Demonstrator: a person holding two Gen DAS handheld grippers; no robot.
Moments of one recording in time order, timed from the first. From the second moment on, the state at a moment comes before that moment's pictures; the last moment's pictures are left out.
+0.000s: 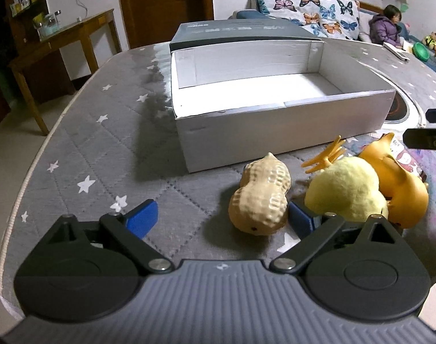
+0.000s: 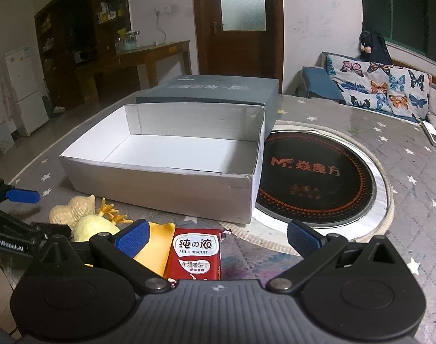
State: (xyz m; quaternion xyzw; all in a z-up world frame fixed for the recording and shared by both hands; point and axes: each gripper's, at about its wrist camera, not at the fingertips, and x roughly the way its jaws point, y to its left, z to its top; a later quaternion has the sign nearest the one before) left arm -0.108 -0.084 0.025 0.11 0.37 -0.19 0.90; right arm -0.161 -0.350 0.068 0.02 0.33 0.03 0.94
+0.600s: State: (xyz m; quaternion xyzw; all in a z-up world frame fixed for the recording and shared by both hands) left arm -0.083 -0.101 0.014 0.10 0.40 -0.23 0.88; right arm -0.156 -0.357 0.059 0.04 0.34 0.02 0.94
